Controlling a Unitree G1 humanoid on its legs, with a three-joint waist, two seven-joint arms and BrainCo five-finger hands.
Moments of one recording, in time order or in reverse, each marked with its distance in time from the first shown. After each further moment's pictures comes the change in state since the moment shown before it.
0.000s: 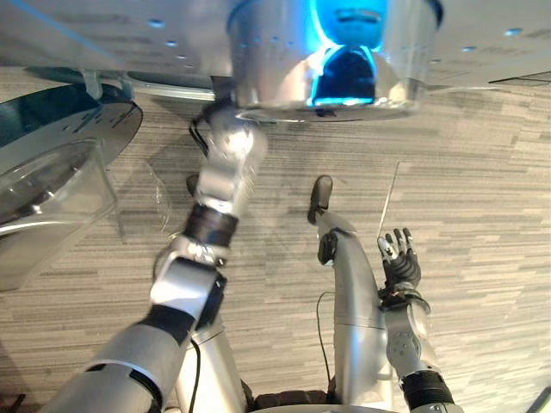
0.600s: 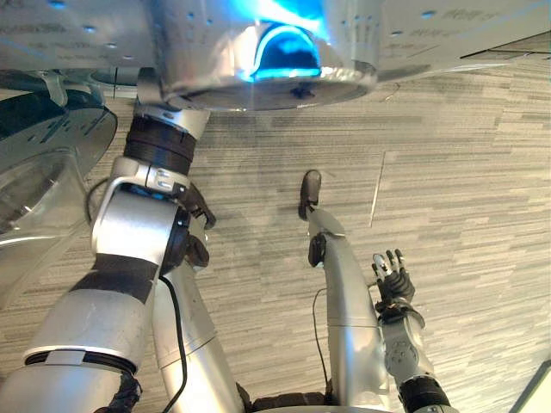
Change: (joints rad) left arm 0.152 -0.036 0.009 -0.202 -0.140 -0.092 0.015; right arm 0.001 0.016 -0.009 0.060 0.066 0.008 0.010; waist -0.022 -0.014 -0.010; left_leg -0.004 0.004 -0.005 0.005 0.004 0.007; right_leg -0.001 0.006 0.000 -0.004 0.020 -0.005
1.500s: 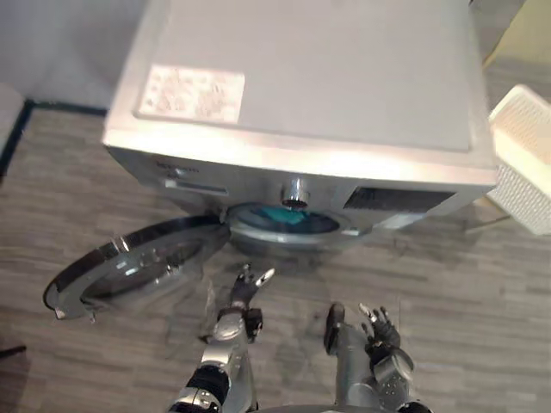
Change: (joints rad) left arm 1.118 -0.291 0.194 0.476 0.429 0.139 -0.269; right arm 0.111 0.052 -0.094 0.409 -0.145 0.127 -0.017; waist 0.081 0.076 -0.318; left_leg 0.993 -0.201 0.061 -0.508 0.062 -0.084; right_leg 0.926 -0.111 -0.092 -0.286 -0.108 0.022
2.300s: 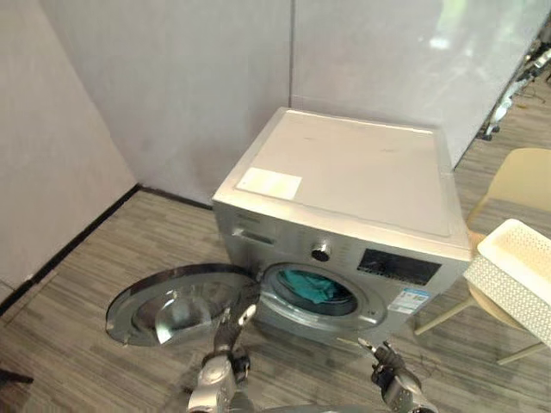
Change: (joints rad) left arm 0.141 0.018 -0.251 -0.382 -0.092 -0.019 -0.001; right arm -0.111 -0.030 -0.007 0.223 -0.283 0.072 -0.009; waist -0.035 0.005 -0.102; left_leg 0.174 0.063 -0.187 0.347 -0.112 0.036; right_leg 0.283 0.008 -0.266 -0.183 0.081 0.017
